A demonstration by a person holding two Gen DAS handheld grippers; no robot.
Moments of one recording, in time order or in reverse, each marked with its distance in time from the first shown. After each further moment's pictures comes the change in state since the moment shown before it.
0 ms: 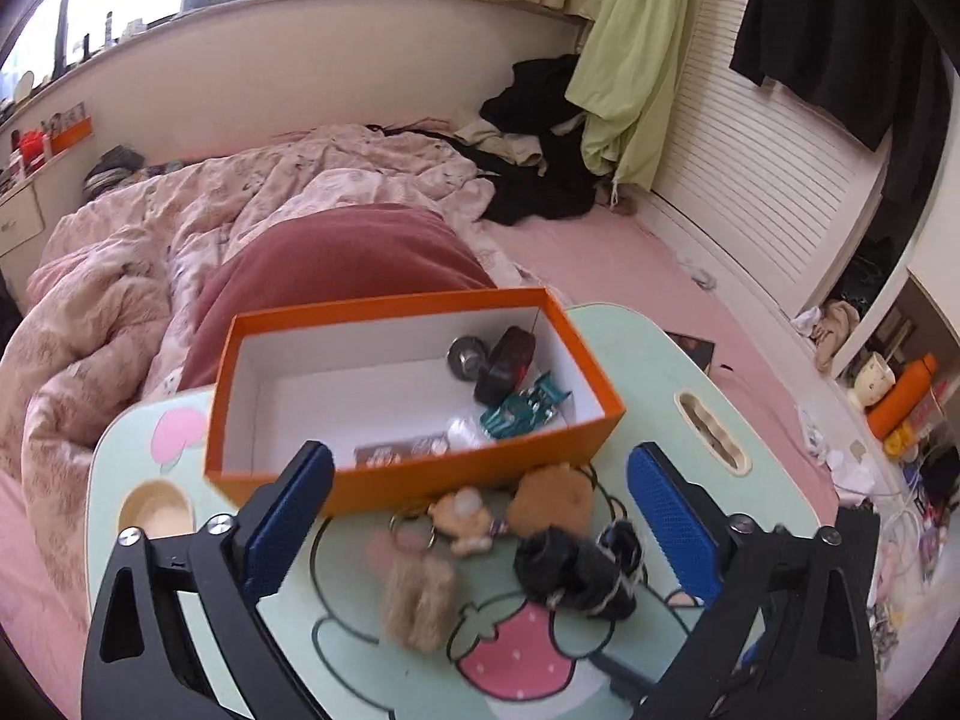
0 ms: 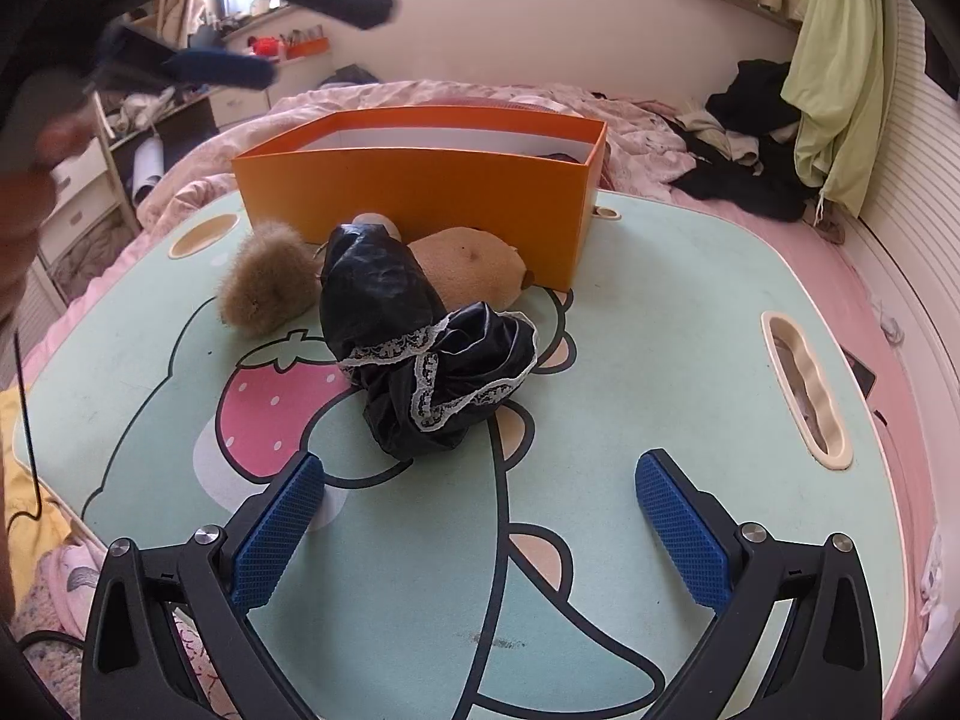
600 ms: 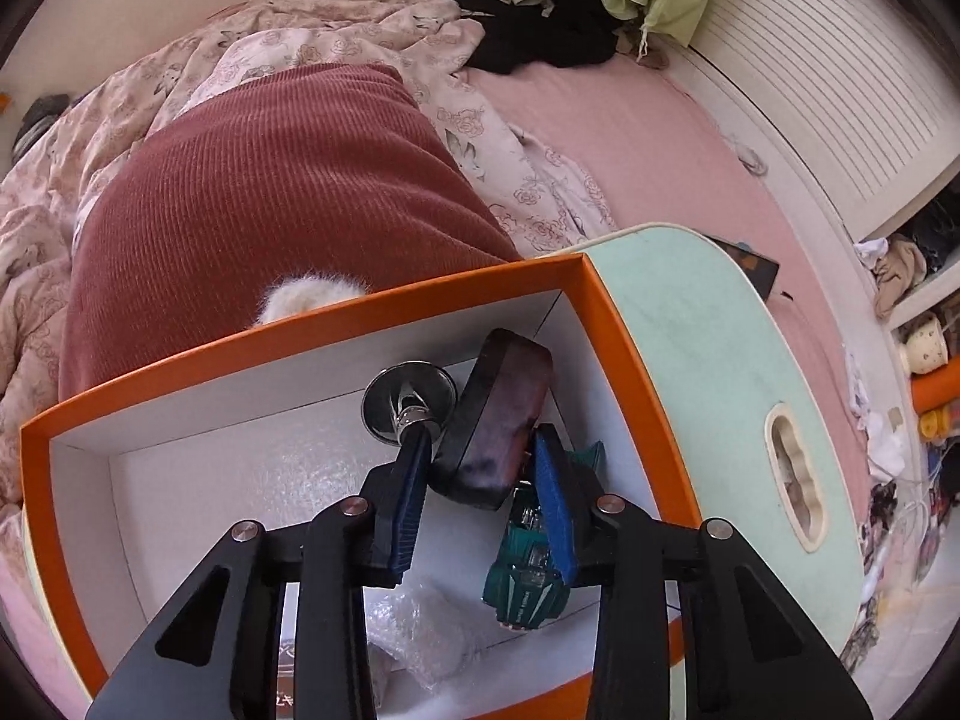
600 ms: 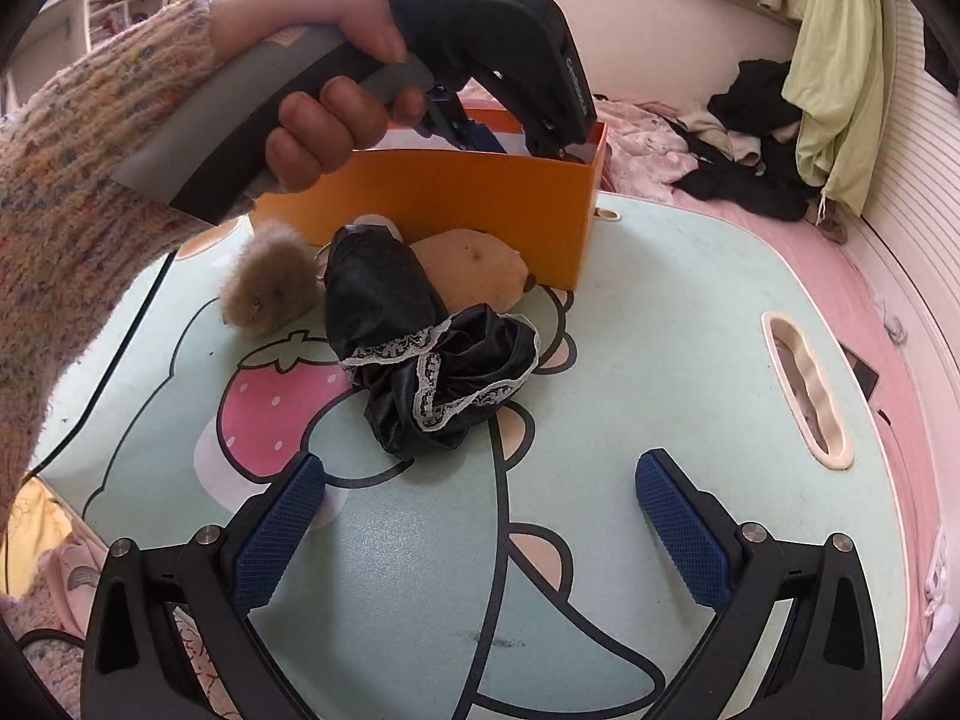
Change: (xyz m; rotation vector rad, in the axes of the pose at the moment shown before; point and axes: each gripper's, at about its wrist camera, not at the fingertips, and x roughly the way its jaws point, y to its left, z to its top) left arm 0.152 -0.014 0.048 -0.024 0.339 -0.014; right arm 0.001 0.006 0.004 0.004 -0.005 0.011
